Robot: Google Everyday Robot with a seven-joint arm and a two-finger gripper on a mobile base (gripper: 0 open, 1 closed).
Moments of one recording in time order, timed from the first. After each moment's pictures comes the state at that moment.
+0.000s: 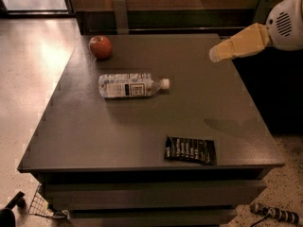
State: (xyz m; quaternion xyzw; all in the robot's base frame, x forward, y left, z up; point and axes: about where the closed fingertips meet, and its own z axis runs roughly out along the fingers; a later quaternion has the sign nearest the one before) arm 0.530 -0.216 0.994 -0.17 0.91 0.04 0.37
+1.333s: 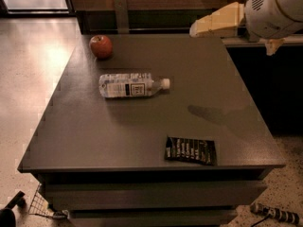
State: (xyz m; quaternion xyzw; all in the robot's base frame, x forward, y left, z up) arm 0.549 -0.186 0.993 0.01 0.94 0.13 0.30
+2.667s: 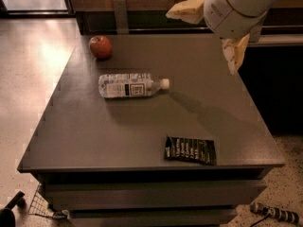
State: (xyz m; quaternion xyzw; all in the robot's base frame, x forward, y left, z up) arm 0.556 -0.117 0.988 0.29 0.91 0.19 0.23
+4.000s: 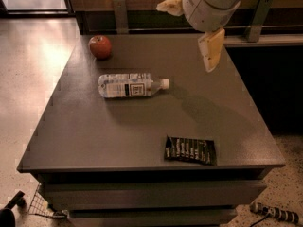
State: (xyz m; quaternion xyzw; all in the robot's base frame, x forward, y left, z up) arm 0.590 -0.088 0.980 0.39 0.88 0.20 0.19
